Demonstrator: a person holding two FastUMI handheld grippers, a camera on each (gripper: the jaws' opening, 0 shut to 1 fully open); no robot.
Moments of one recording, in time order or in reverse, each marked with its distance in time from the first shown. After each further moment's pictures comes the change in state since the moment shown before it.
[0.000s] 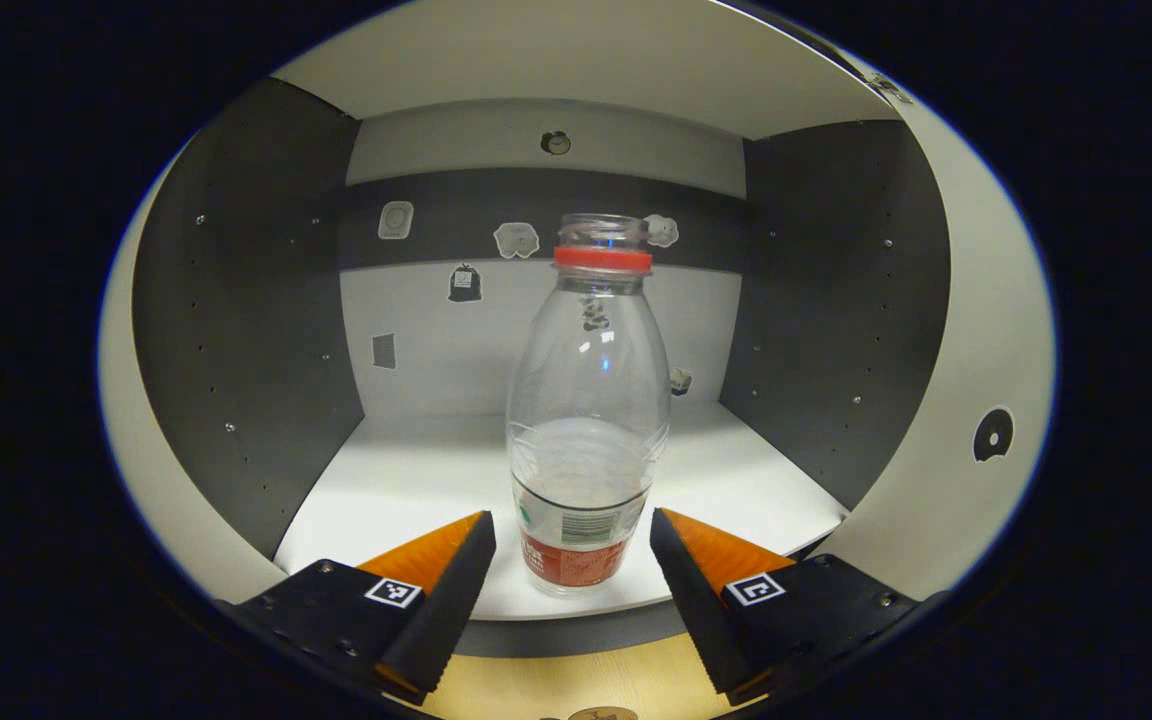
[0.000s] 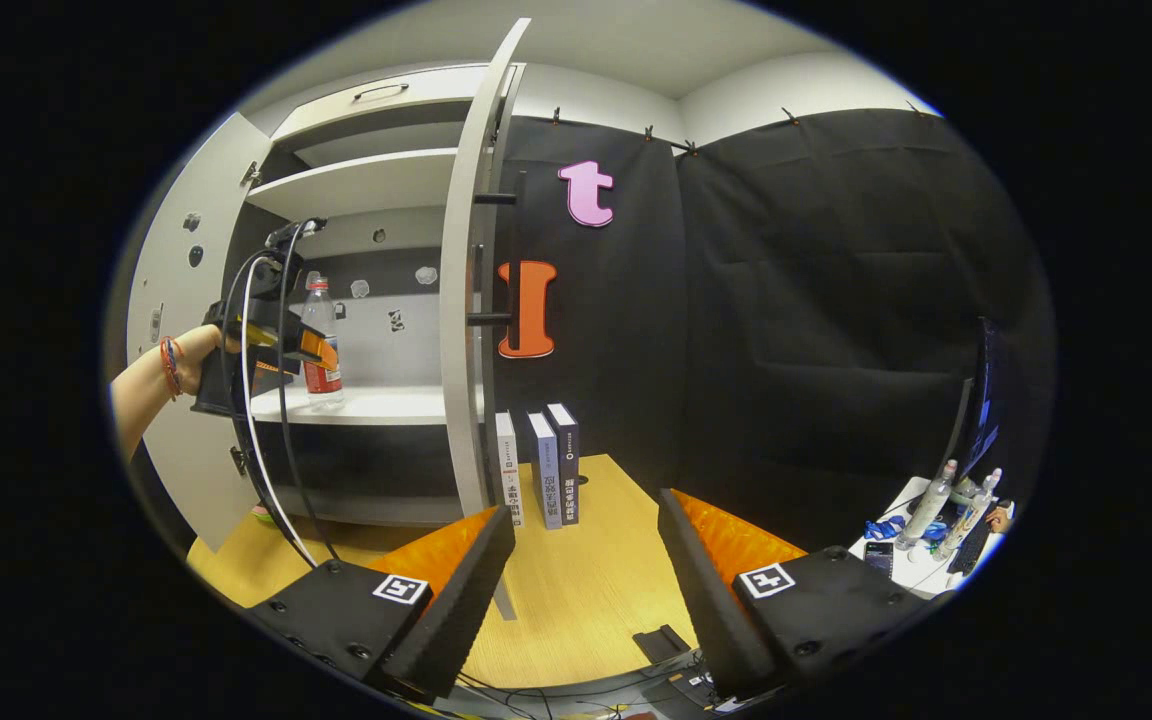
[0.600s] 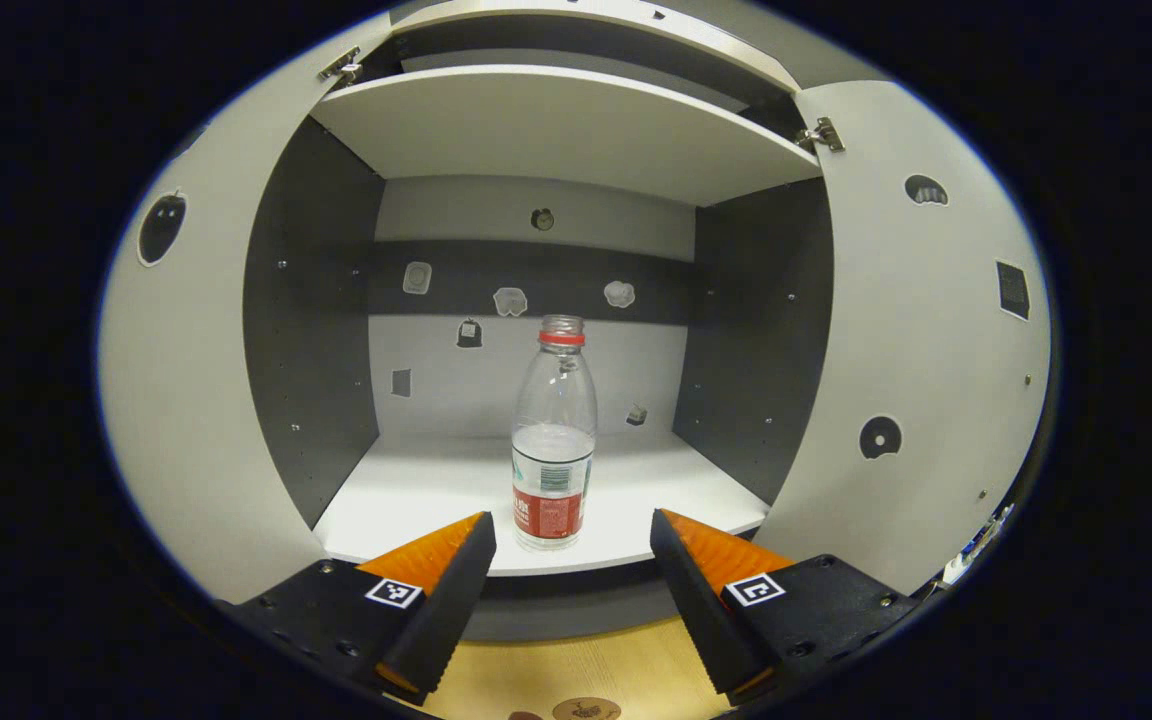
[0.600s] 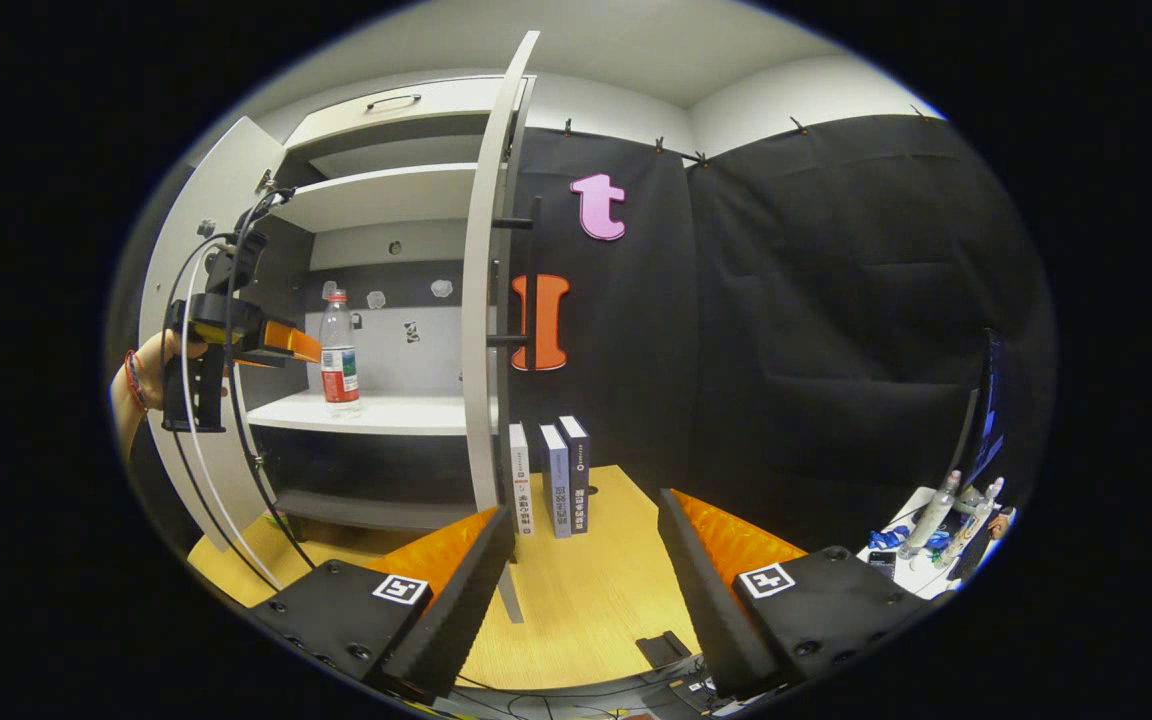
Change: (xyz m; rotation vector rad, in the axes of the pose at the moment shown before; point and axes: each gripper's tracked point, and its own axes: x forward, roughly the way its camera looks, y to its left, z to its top) left arm -0.116 -0.019 0.013 -0.020 -0.158 -0.063; right arm -0.009 0.008 0.016 -0.010 -0.035 0.055
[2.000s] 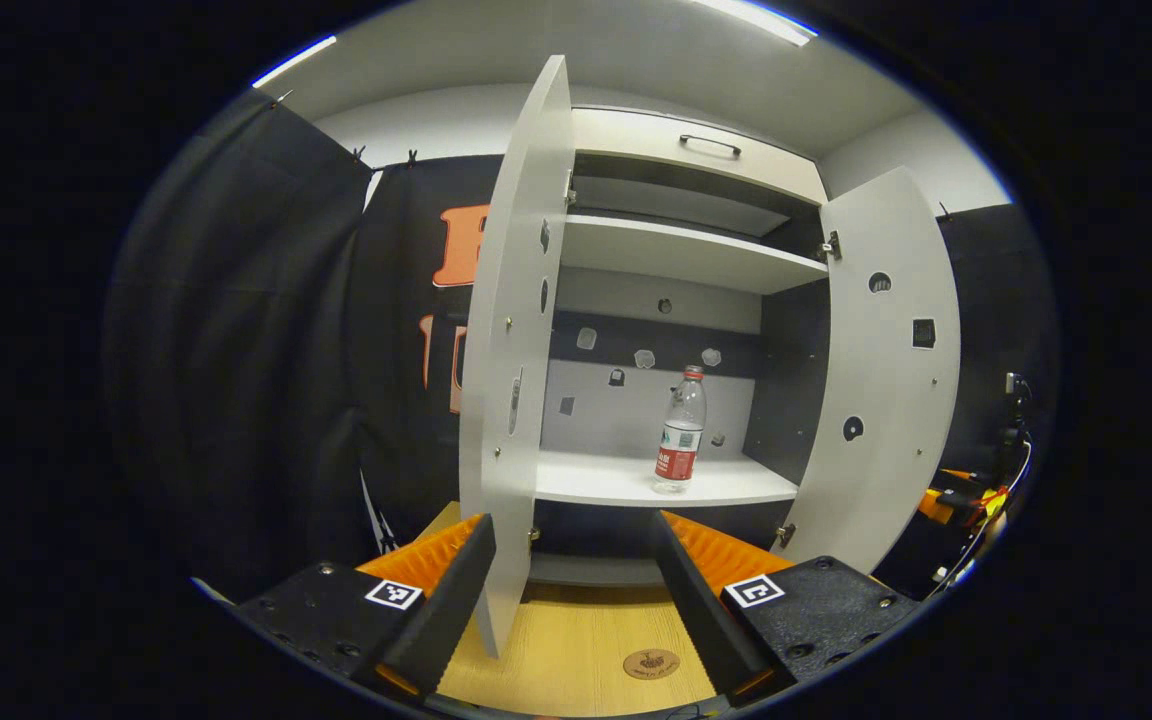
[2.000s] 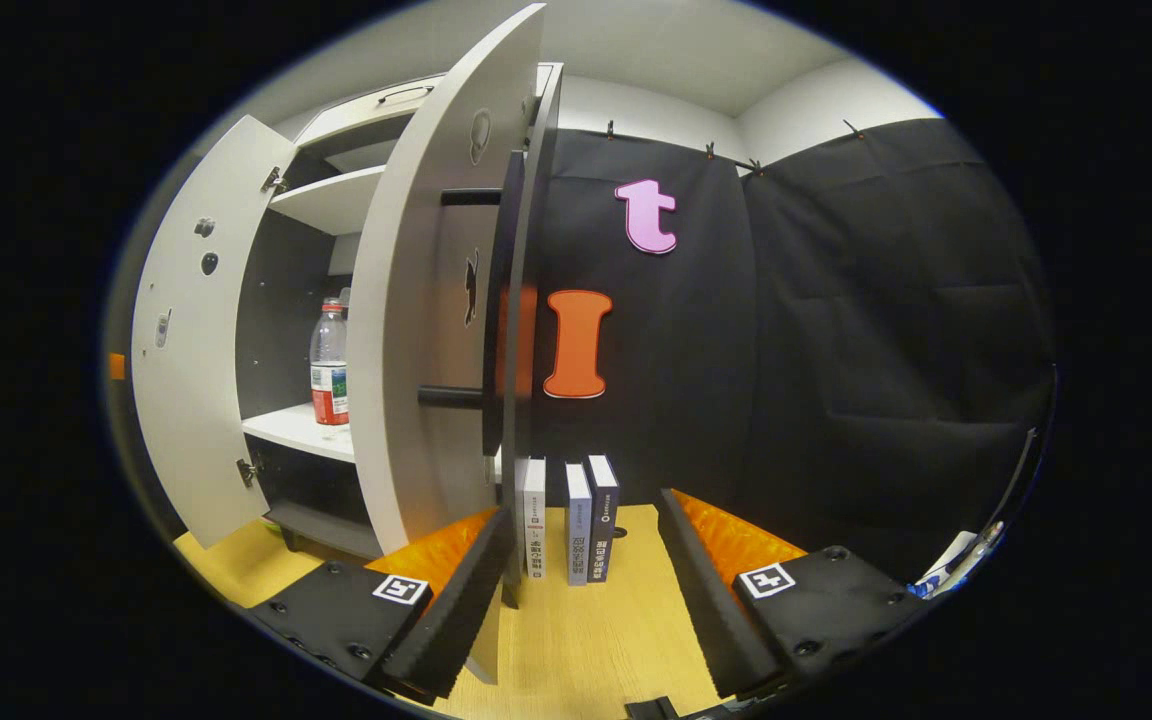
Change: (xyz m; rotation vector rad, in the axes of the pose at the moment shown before) left arm -0.255 0.099 -0.025 -0.053 -0.186 0.266; right arm 0.118 -0.005 0.037 -0.057 -0.058 0.149
